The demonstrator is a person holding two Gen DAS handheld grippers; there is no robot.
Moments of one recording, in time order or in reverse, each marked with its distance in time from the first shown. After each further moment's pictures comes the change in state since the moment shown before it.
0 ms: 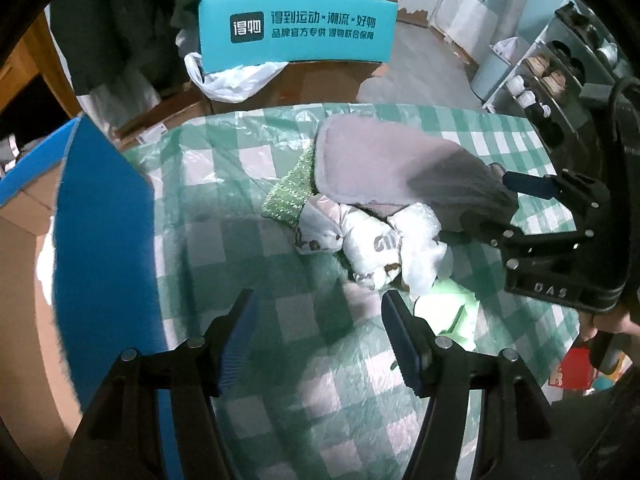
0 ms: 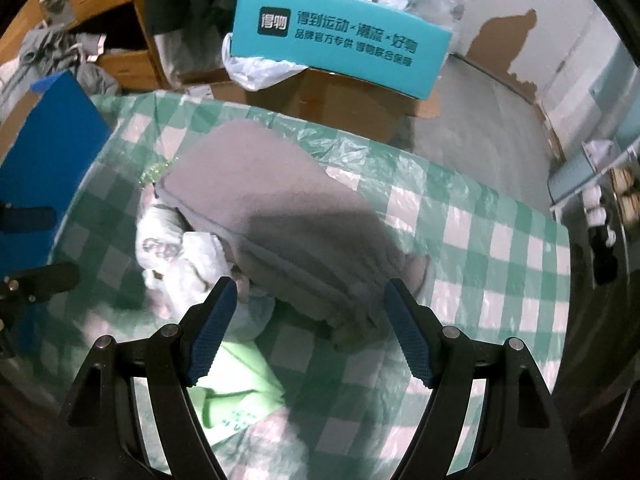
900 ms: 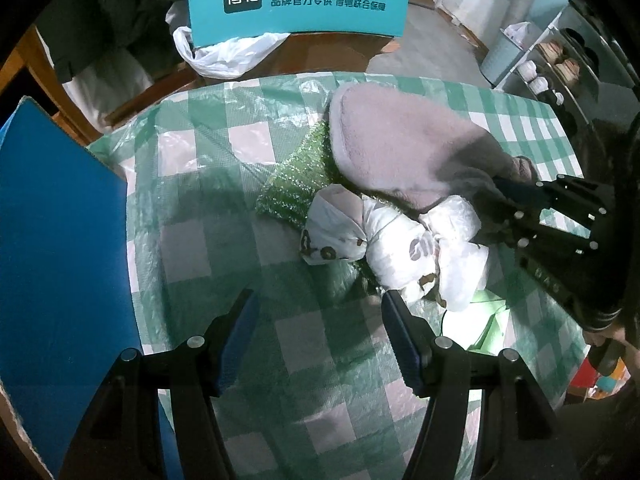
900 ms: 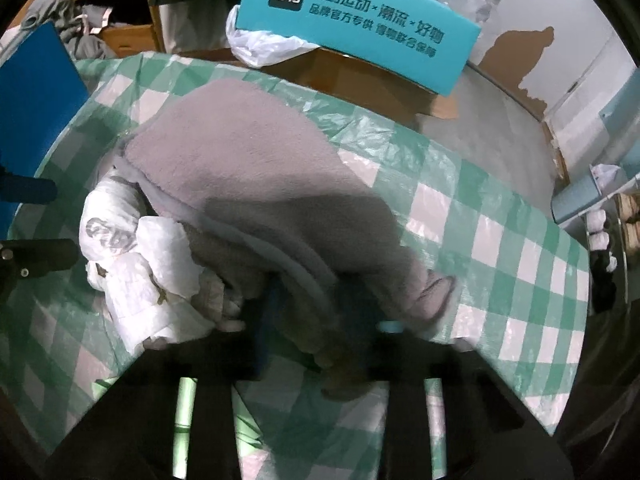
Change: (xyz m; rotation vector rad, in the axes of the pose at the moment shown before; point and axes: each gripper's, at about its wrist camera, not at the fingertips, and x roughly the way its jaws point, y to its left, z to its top) left arm 0.040 0.006 0.006 0.005 0.070 0.014; right arm 0.041 0.004 -0.005 -0.055 -0.003 -0.030
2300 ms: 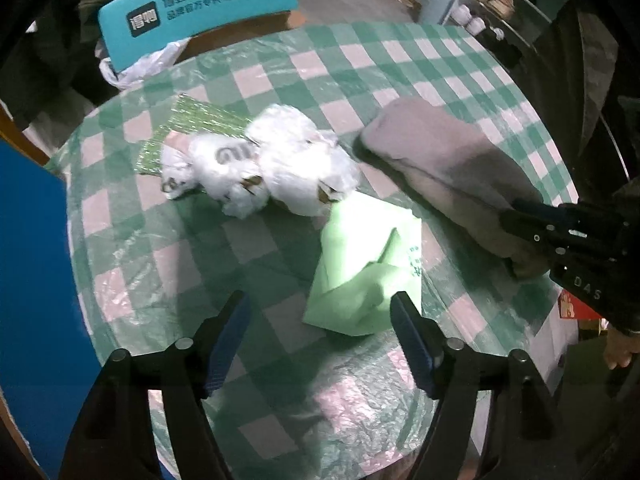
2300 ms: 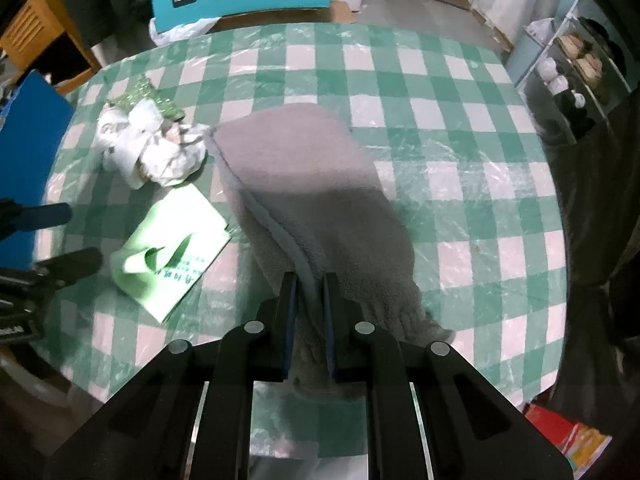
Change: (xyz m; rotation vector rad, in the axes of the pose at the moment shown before) left arm -0.012 -0.091 -0.058 0.216 0.036 -0.037; right arm -0.073 -0.036 -0.127 0.382 0.112 0.030
